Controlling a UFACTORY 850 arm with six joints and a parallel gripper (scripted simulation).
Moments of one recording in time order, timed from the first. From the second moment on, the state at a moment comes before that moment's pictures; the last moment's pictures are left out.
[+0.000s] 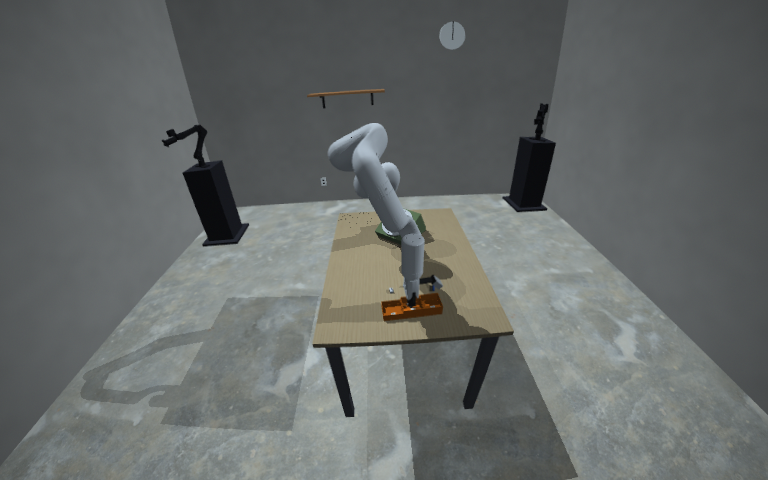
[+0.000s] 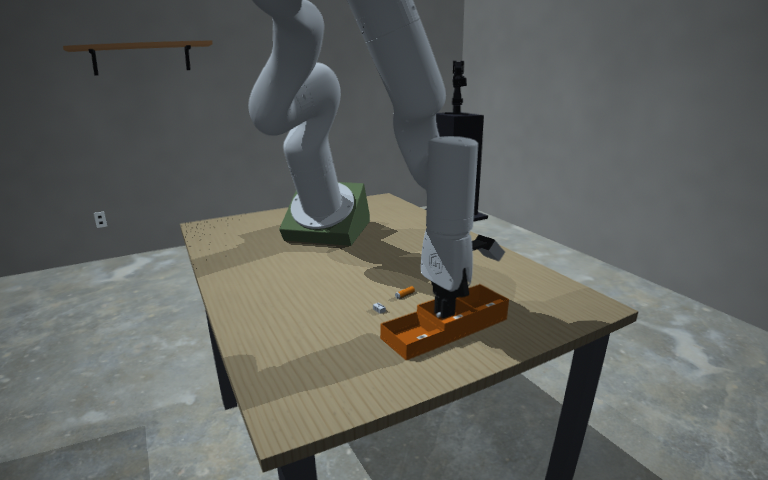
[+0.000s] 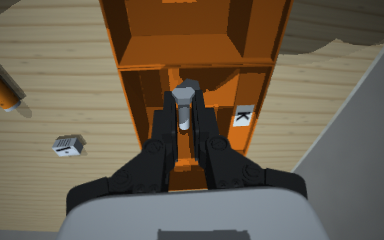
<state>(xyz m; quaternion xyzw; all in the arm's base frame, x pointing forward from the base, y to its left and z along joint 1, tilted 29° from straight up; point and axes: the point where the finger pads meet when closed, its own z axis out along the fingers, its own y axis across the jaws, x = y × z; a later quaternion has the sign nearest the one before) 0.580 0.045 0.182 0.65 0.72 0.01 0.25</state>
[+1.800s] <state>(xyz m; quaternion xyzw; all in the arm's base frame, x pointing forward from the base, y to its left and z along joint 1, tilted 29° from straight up) 0.569 0.053 0.205 0.65 0.72 0.01 0.25</state>
